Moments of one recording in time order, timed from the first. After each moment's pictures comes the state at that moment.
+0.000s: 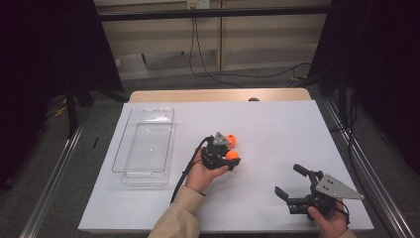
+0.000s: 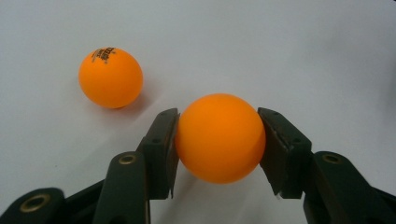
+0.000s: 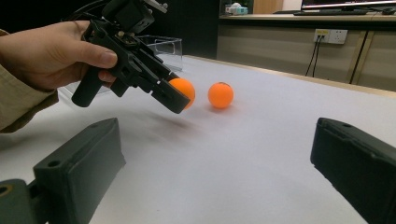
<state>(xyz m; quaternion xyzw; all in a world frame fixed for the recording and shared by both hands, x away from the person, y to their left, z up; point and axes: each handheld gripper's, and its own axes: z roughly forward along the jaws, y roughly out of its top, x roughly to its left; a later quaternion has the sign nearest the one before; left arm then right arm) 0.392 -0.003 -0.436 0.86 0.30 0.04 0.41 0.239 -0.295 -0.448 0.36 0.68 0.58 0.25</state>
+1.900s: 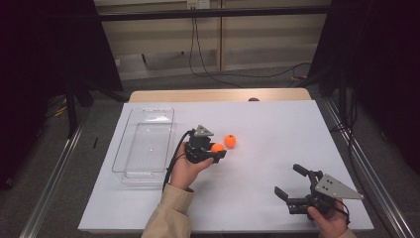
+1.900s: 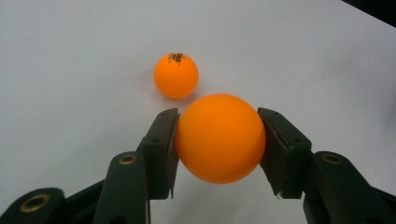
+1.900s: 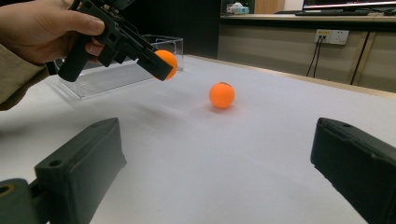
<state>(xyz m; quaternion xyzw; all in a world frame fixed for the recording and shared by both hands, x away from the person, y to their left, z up) 0.399 0.038 -0.409 0.84 0.35 0.05 0.42 0.239 -0.294 -0.447 0.36 0.69 0.58 0.25</state>
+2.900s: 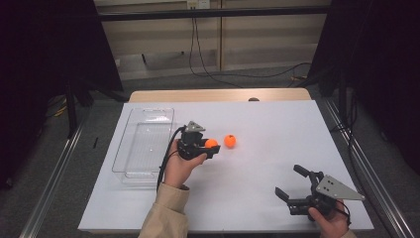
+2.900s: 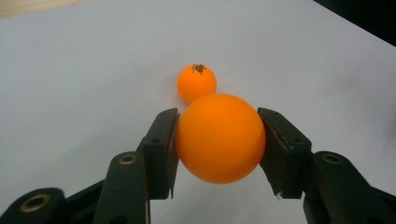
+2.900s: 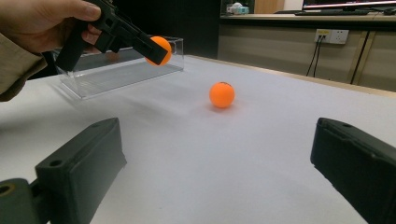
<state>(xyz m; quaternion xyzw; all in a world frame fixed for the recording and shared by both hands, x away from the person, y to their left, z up) 0.403 0.055 -0.397 0.82 0.37 0.06 0.43 0.237 -0.295 -0.447 0.36 0.69 0.58 0.25</state>
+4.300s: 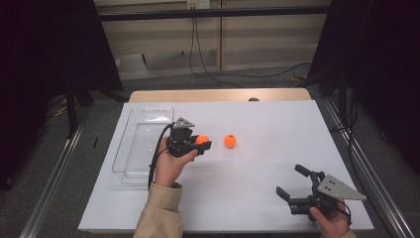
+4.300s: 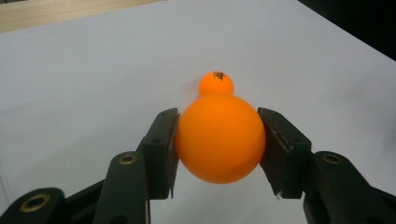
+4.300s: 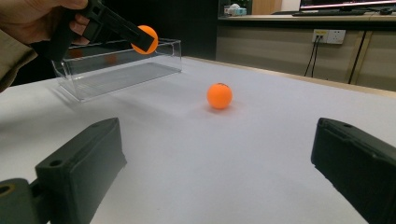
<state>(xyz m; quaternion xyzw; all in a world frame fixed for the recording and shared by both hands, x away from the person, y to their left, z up) 0.403 0.079 -0.381 0.81 0.39 0.07 0.43 0.237 -0.297 -0.446 0.36 0.68 0.59 0.25</state>
